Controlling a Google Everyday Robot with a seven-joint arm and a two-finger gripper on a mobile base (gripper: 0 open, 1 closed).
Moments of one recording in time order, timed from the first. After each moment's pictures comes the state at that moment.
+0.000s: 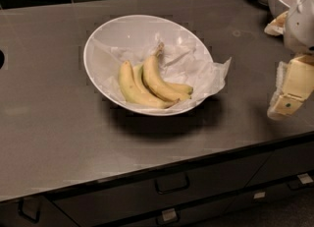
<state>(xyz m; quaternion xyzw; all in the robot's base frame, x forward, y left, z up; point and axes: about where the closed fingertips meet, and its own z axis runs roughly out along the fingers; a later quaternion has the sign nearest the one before) 0.438 -0.217 0.976 -0.60 0.78 -0.03 0.16</state>
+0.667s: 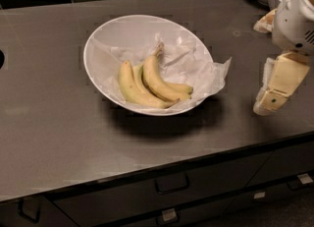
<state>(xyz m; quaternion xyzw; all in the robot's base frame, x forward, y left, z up) 0.449 -0.198 0.976 -0.61 0.77 -0.02 0.18</state>
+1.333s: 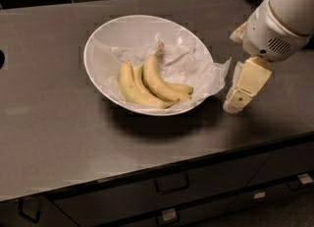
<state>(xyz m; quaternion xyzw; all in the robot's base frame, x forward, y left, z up) 0.477 -0.163 0.946 -0.59 0.78 0.04 0.21</state>
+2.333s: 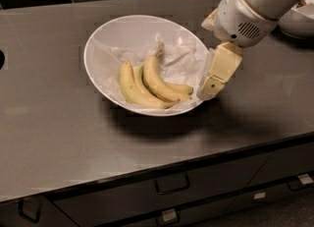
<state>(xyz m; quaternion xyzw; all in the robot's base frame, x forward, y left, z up) 0.494 -0.107 0.965 -0.62 0.74 0.07 0.23</state>
